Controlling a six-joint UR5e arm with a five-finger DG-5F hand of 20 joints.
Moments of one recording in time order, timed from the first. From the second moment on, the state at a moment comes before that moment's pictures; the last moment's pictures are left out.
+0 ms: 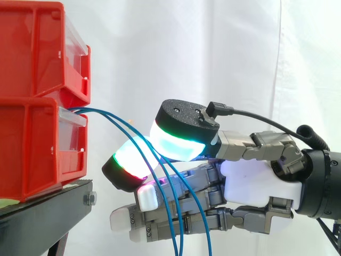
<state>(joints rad) 0.19 -2.37 -1.24 -2.50 -1.25 -0.12</state>
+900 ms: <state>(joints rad) 0.19 -2.37 -1.24 -2.50 -1.25 -0.12</state>
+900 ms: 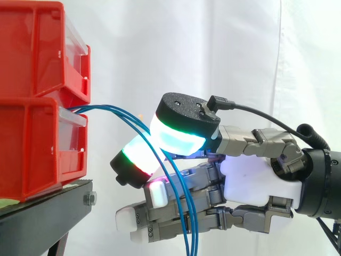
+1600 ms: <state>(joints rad) 0.19 -2.37 -1.24 -2.49 -1.25 -0.12</state>
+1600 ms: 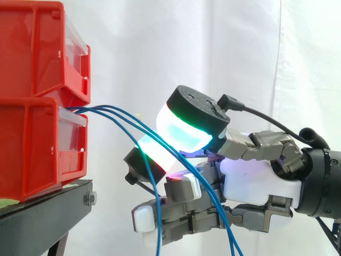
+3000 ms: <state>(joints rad) 0.19 -2.42 -1.20 -2.48 -1.21 -0.04</state>
